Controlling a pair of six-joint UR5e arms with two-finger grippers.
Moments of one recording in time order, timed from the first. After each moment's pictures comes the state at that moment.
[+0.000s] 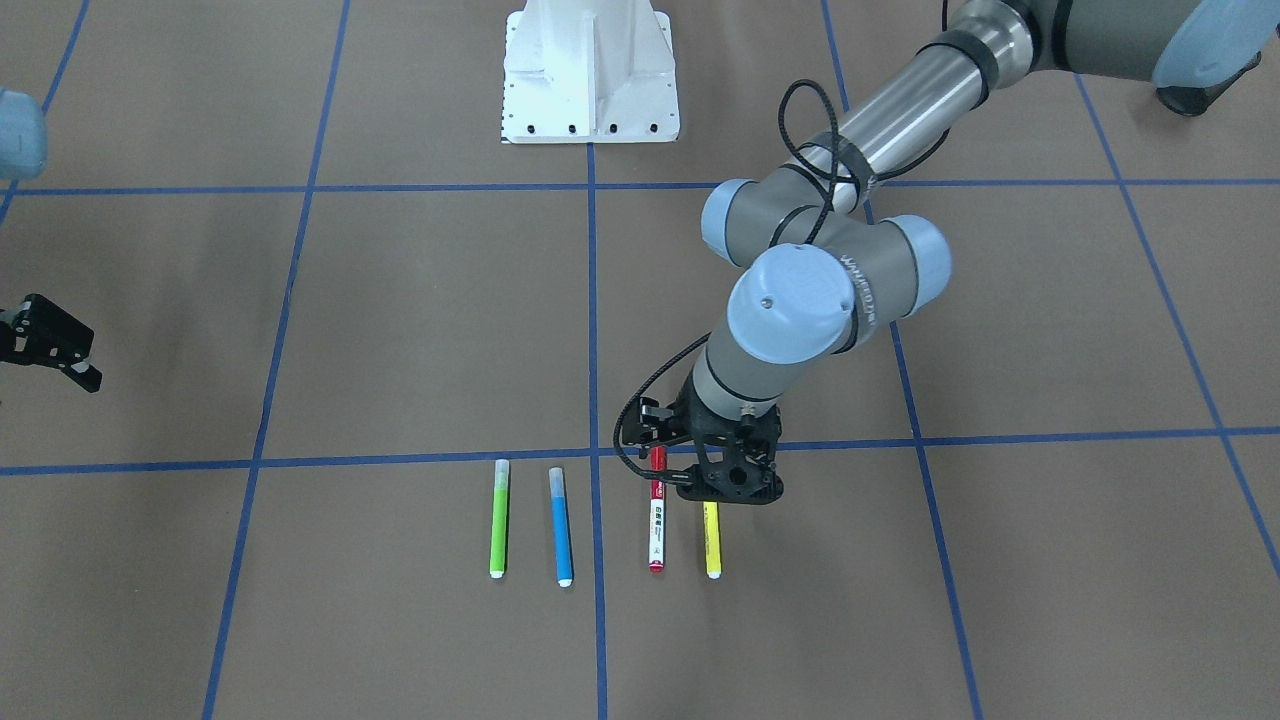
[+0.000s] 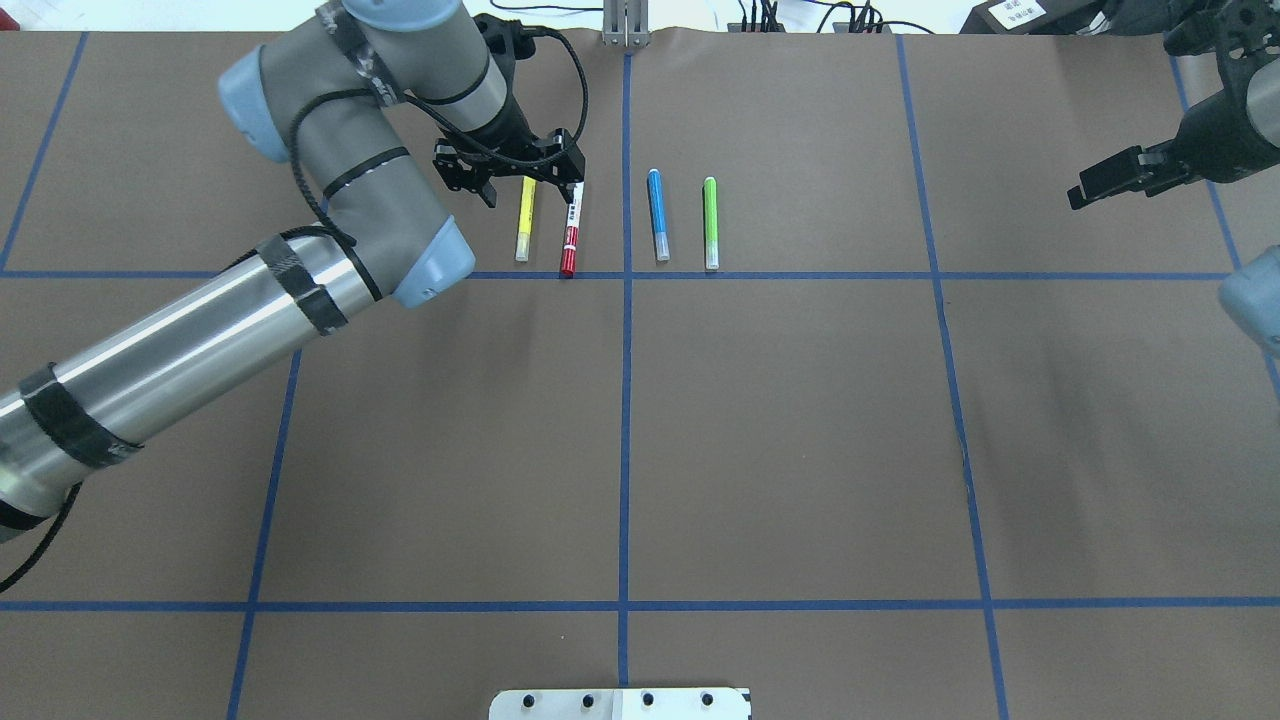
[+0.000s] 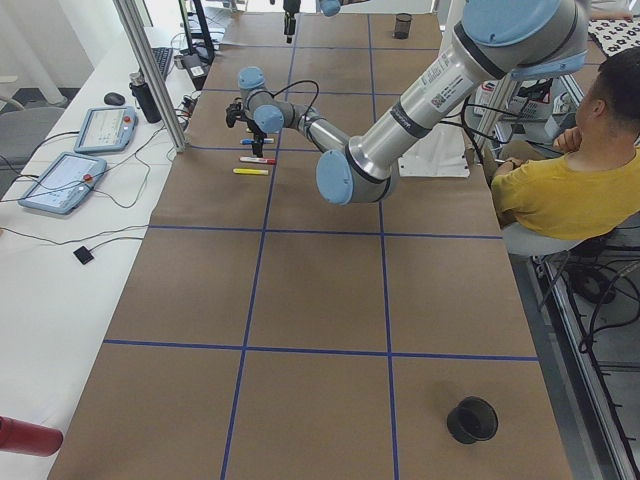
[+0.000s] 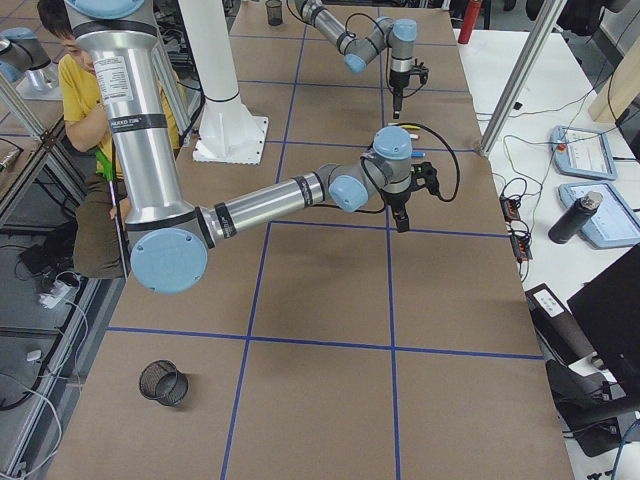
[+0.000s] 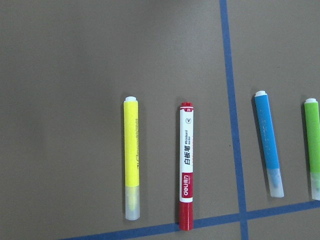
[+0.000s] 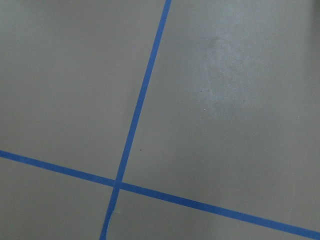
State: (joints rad) left arm -0.76 -2.54 -1.08 -1.91 -2.08 -1.00; right arm 1.18 -1.38 1.73 -1.23 2.25 0.52
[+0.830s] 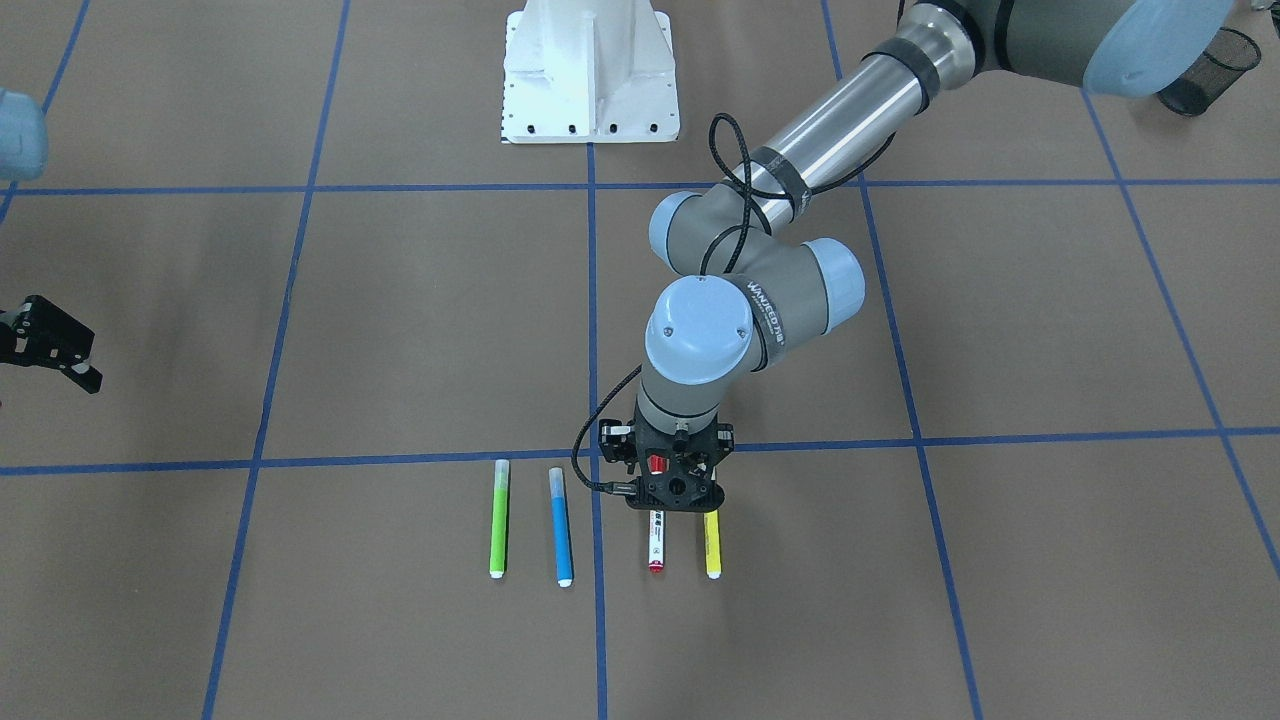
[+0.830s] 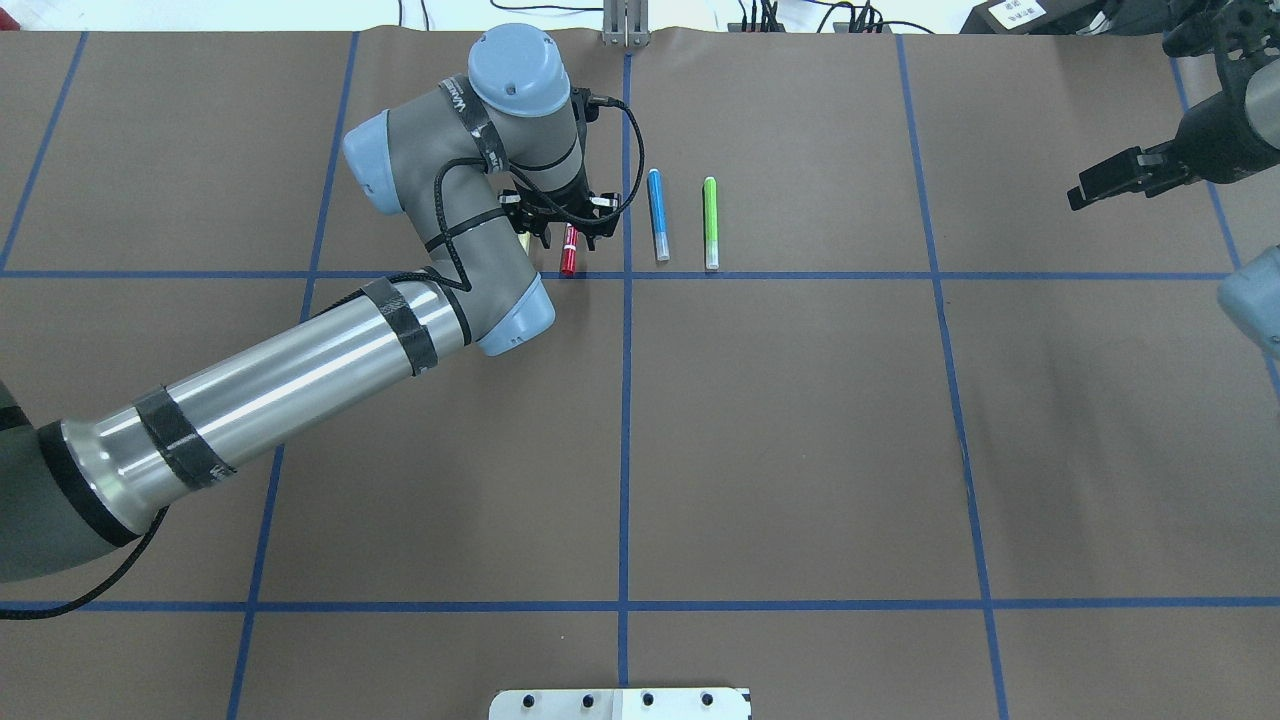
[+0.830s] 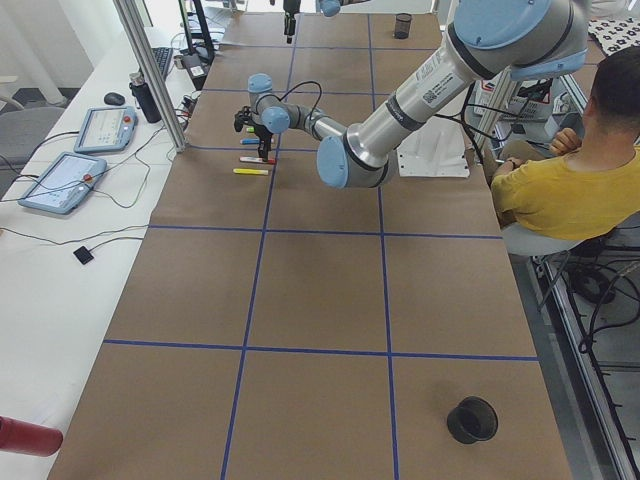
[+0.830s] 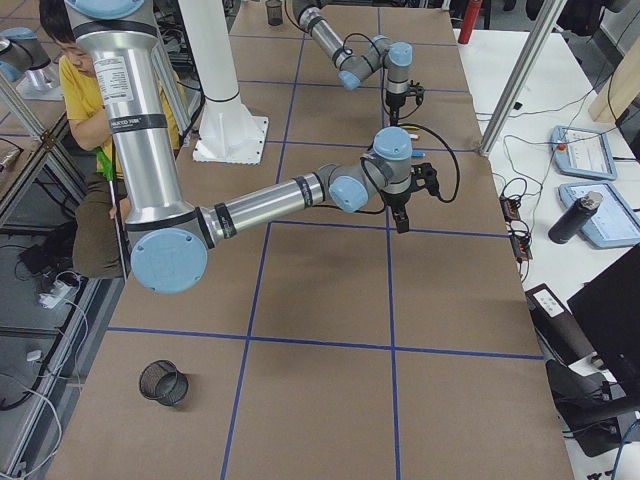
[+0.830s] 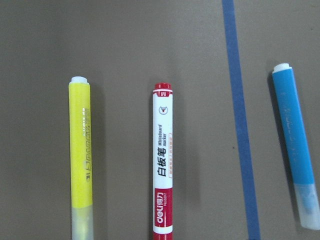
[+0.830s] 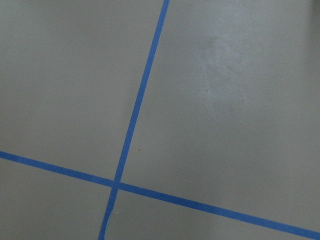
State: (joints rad) left arm -0.72 -2.61 -0.95 -1.91 -2.01 -0.99; right arm 1.18 -1.38 1.73 -1.23 2.25 0.52
